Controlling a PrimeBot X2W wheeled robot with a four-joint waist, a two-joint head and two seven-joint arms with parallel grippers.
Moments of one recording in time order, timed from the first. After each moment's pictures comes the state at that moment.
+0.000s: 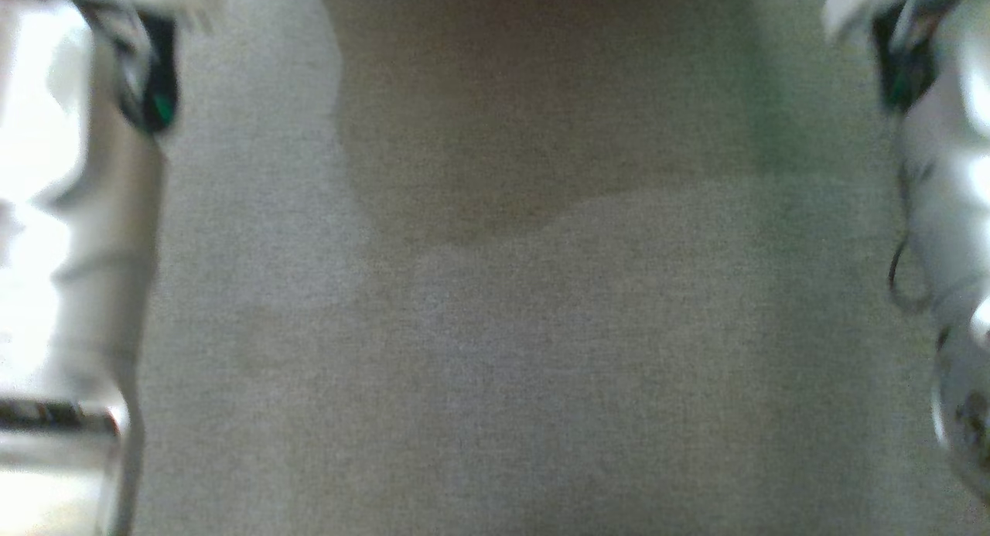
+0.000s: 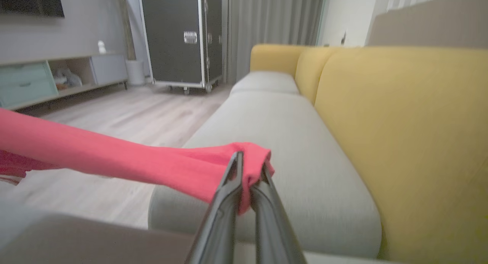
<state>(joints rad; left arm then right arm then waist) -1.14 0.22 -0.26 0.74 -0.38 -0.12 -0.24 -1.19 -0.17 0.07 1.07 0.04 0.13 -0.24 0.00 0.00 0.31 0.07</state>
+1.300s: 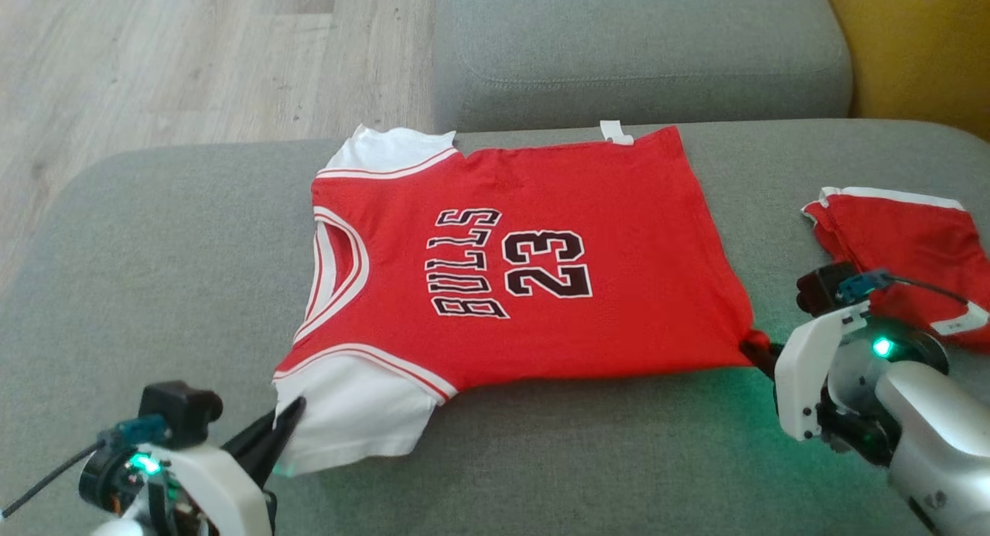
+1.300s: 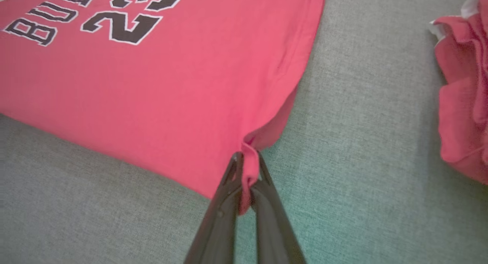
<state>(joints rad) -0.05 0.65 -0.57 -0.03 -0.77 -0.02 0.31 -0.49 -0.50 0.81 0.68 0.81 0.13 0.36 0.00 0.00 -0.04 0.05</state>
